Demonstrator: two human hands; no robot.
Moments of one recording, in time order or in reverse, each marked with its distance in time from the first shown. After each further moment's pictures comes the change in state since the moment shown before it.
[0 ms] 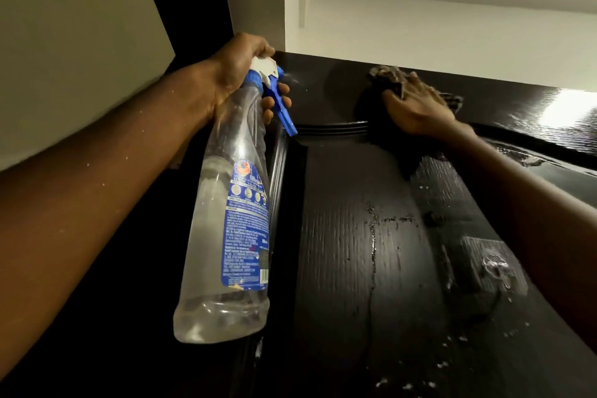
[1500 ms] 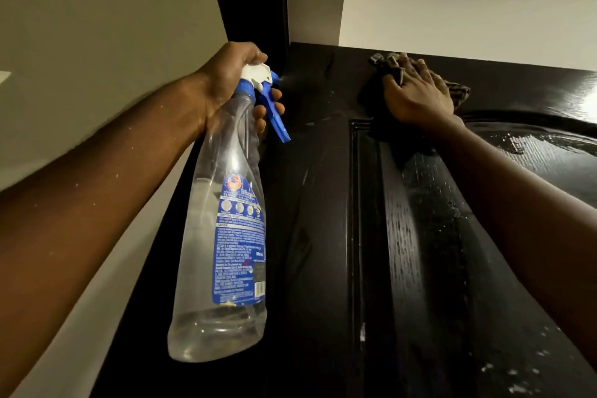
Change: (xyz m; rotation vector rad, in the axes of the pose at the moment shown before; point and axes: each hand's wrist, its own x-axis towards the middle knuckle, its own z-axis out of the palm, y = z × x) left_hand -0.030 -0.024 -0.104 -0.044 0.010 -0.010; right_hand 0.009 -0.111 0.027 0.067 0.088 0.093
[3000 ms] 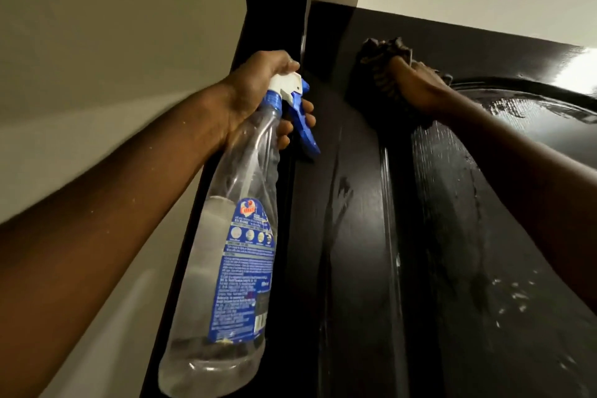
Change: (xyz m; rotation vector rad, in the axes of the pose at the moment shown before) left_hand -0.062 -0.044 -0.027 0.013 -0.154 -0.119; right_hand -0.061 -0.057 0.001 0.268 -0.134 0.060
